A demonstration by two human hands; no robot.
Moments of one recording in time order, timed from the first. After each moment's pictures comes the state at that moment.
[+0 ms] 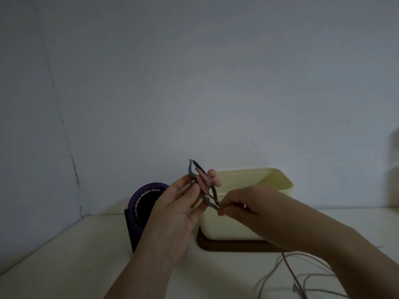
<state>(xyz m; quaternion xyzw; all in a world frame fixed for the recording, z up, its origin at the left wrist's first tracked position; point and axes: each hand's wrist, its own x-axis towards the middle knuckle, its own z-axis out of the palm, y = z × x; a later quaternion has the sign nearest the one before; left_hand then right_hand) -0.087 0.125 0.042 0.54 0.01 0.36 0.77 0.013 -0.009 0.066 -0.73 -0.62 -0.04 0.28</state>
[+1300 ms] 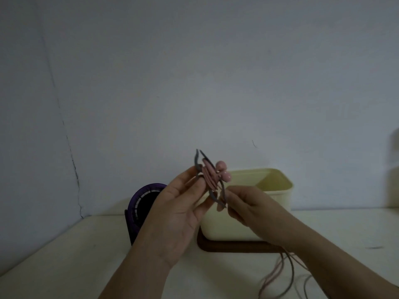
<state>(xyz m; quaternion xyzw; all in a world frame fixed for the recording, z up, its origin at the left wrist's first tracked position) -0.094 0.117 0.054 0.55 -0.07 0.32 0.77 0.033 0.019 0.036 -0.63 -0.58 0.07 0.51</state>
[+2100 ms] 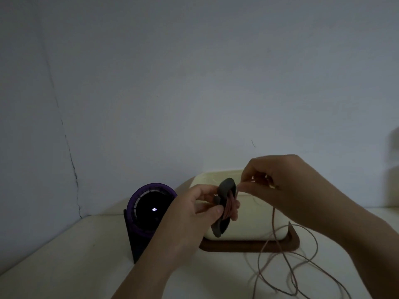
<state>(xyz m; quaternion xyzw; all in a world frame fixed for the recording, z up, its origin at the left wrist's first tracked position) -0.094 0.114 0.043 0.81 0.06 0.28 0.52 0.028 -0.030 0.084 -0.73 -0.57 -0.21 0.31</state>
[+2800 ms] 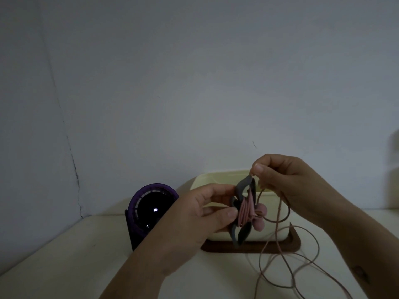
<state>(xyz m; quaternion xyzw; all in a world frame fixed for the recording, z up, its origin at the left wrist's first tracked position) -0.107 0.106 0.057 0.77 -0.06 0.20 0.61 0.065 -0.013 0.063 -0.52 -0.57 0.08 0.63</state>
